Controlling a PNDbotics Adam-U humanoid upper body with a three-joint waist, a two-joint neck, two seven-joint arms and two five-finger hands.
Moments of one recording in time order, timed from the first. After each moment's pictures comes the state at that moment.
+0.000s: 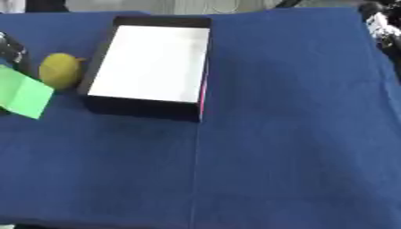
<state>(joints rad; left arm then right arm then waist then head) -0.54 1.09 -0.19 -1.66 -0.31 -0.44 -0.68 -0.49 -0.50 -0.02 -1.62 -0.21 0.03 0.12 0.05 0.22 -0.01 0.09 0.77</state>
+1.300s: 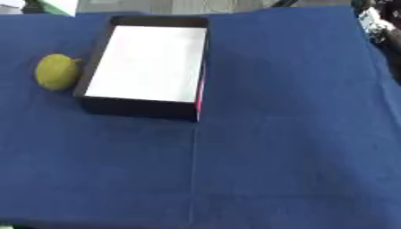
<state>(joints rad) -1.10 0.80 -0.26 -1.25 -0.31 -0.38 -0.74 -0.51 -0.50 -0.01 -1.62 -0.21 0.03 0.13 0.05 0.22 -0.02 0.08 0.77</state>
